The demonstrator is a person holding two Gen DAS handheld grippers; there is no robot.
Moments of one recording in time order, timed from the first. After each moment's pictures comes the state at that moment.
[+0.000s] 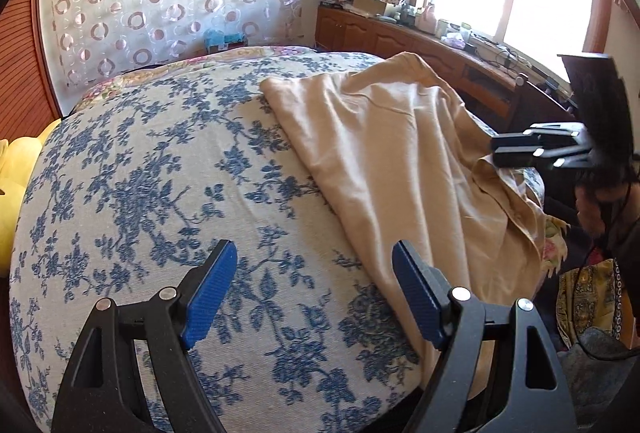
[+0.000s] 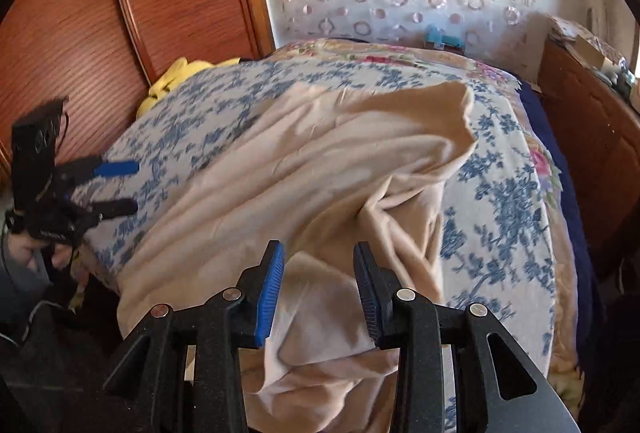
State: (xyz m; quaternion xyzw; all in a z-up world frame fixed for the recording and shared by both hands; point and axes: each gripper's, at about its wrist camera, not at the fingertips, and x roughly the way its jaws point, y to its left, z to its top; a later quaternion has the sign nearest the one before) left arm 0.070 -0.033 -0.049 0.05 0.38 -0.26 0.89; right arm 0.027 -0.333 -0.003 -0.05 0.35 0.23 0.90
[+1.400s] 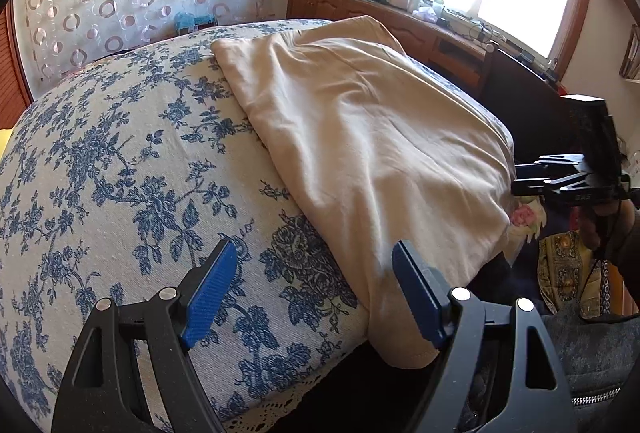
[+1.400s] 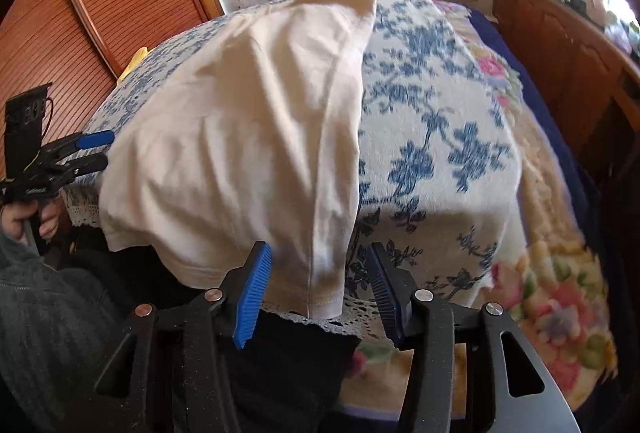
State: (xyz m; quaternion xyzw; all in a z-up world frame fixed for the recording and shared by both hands) left arm 0.029 -0.057 -0.070 0.06 0.41 -0.30 0.86; right arm -0.066 -0.389 -0.054 0.03 0.42 0.18 0.89
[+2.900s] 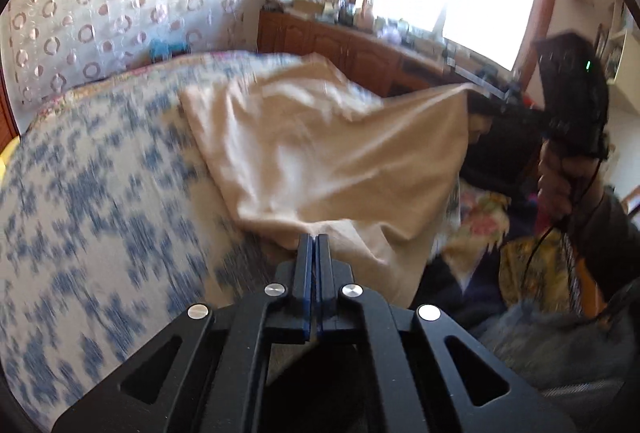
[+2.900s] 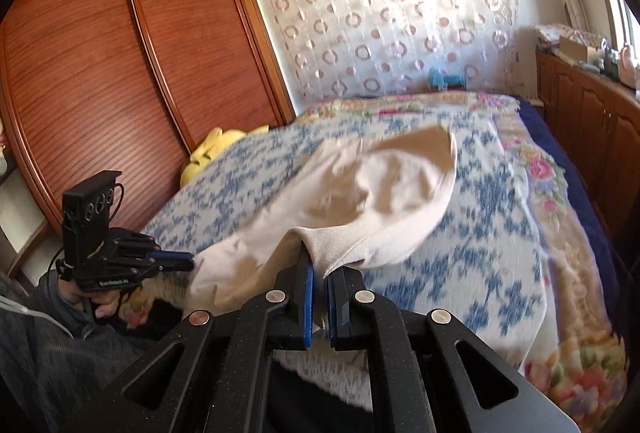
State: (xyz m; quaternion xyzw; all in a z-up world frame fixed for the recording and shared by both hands) left arm 0.000 -0.059 -0.013 0.04 0.35 -0.35 0.87; right arm -0.078 -0.379 0.023 0.05 0.23 0.27 0.93
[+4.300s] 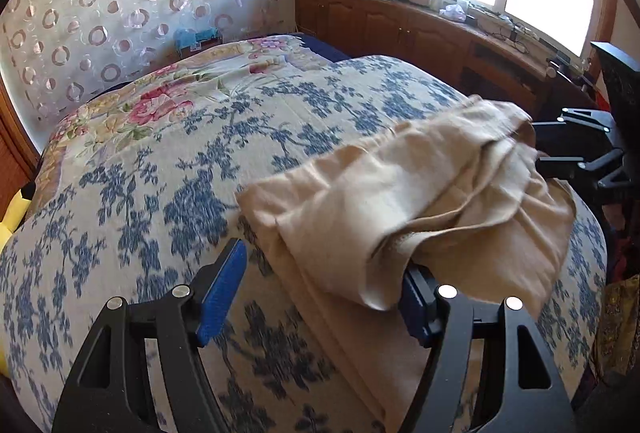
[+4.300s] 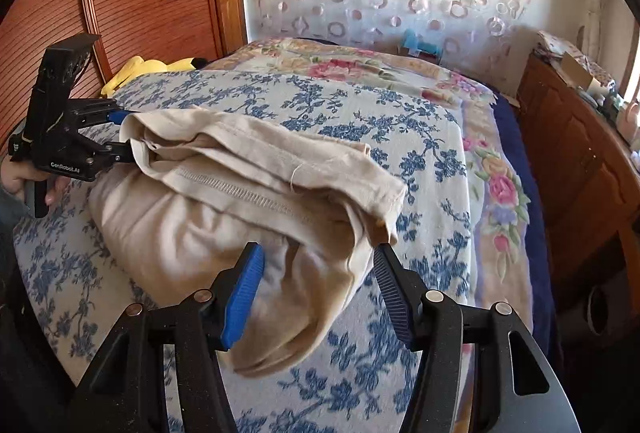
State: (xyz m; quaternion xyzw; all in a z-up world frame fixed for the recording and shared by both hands) left arm 0.244 -0.117 -0.043 0.11 0.40 -0.27 0.87; right arm 0.137 -0.354 -0.002 -0.09 0.34 0.19 0.92
